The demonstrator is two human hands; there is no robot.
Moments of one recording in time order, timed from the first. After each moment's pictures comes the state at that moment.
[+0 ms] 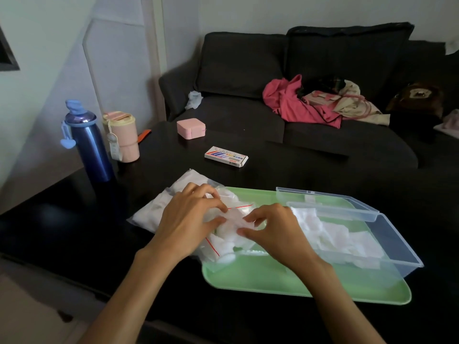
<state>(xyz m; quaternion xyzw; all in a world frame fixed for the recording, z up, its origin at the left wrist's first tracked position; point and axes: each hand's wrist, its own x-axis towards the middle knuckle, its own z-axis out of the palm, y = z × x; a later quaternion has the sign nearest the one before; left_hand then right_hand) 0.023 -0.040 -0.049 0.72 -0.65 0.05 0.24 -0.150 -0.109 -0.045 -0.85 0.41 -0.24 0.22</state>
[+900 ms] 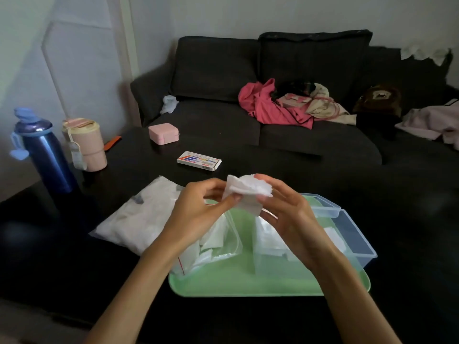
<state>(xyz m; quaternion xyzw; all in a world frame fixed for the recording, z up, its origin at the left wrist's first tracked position) -0.037 -0.076 -0.021 0.57 -0.58 -0.24 0.52 -0.209 -0.126 -0.012 -0.57 0.27 -0.41 0.66</state>
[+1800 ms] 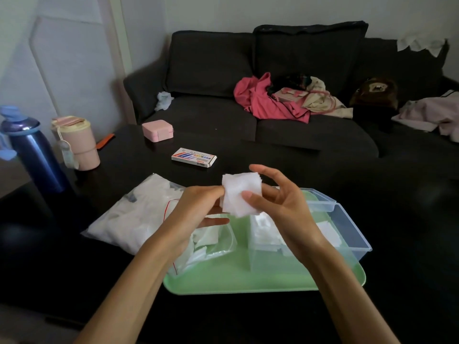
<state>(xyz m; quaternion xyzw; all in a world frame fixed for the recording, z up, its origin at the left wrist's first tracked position) -0.054 -0.079 -0.012 0.58 -0.38 -0.47 0.54 -0.207 -0.120 -0.006 -0.62 0.27 -0.45 0.59</state>
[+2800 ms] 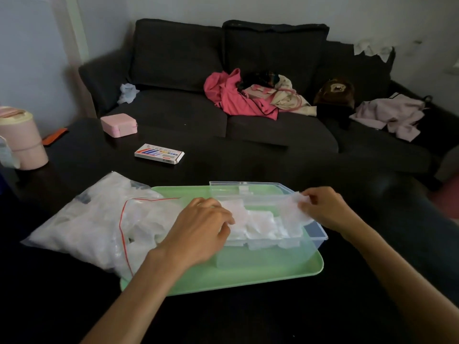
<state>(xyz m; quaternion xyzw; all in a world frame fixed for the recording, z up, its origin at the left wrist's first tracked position) -0.097 -0.101 -0.055 0.59 -0.78 0.01 0.19 -0.328 -0.188 -0.012 -0.71 0.66 -0.17 0.20</state>
